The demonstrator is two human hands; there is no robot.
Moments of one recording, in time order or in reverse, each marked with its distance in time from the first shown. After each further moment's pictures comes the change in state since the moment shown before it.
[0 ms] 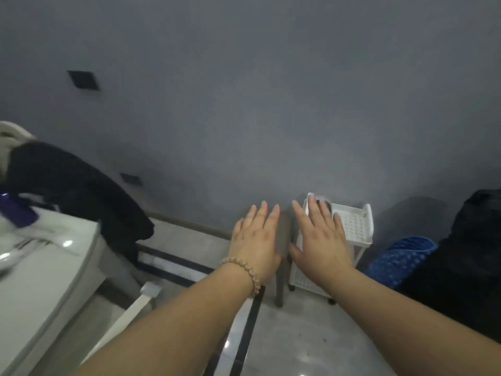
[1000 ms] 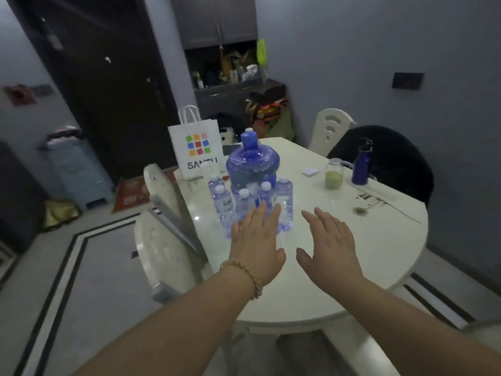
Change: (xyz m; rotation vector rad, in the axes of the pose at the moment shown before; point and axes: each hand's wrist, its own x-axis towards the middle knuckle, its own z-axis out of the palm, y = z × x) left_hand -0.606 -0.471 -0.288 0.311 0.306 -0.730; right_hand -0.273 -0.740 0.017 0.478 -0.111 -0.675
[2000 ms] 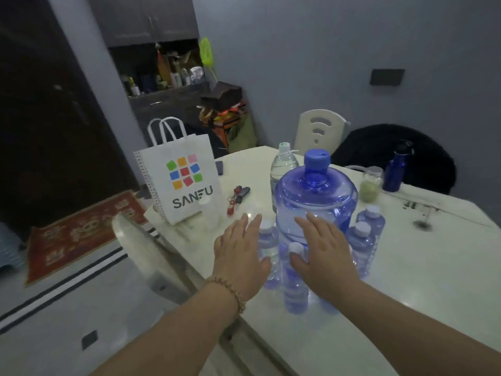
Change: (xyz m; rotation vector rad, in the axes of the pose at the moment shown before) left_hand 0.218 -0.349 0.069 -0.190 -0.152 0.149; right_hand 0.254 -0.178 0.221 -0.110 0.070 0.253
